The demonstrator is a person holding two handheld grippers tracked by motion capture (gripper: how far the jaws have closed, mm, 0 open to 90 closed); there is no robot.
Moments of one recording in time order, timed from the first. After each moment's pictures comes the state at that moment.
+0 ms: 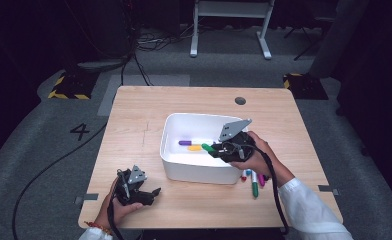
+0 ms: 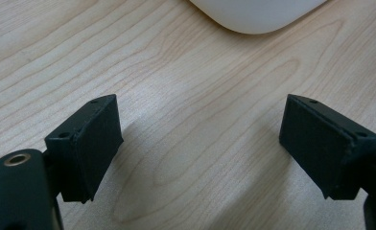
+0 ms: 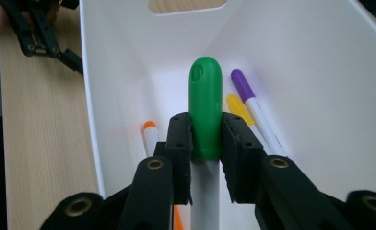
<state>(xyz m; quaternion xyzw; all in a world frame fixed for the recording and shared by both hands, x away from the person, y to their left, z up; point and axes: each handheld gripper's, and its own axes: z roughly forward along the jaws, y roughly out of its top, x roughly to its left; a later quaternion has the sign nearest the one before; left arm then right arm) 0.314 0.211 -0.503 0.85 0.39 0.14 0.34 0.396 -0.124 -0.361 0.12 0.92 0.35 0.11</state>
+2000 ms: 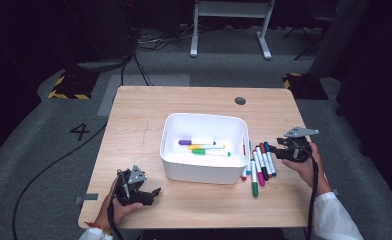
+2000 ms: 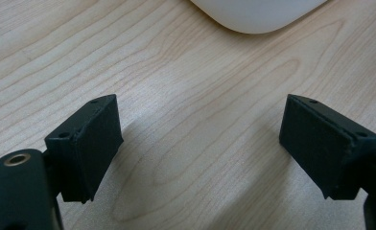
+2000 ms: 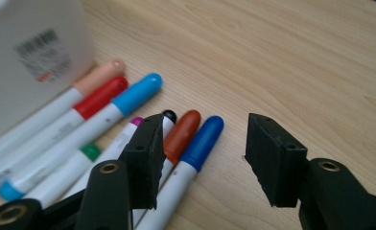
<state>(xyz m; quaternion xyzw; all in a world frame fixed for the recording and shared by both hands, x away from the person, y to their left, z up) 0.314 0.210 -0.503 0.84 0.39 0.14 0.34 0.432 -0.312 -0.446 0.41 0.82 0.34 0.22</state>
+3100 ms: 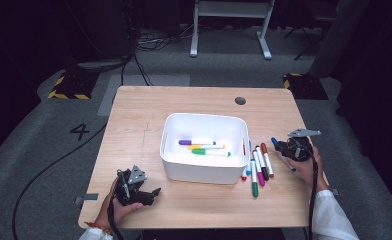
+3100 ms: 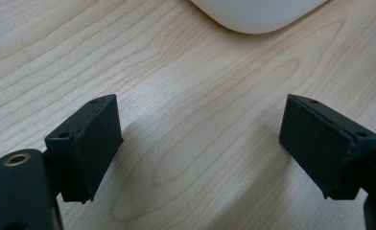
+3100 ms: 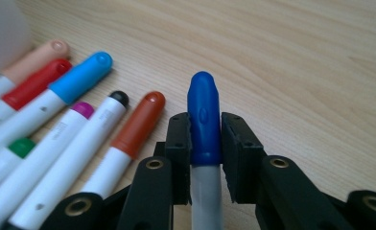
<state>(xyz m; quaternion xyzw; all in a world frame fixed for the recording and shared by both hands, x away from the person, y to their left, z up) 0.314 0.210 -0.503 0.84 0.39 0.14 0.34 0.447 -0.336 -0.470 0.45 0.80 0.33 0.22</state>
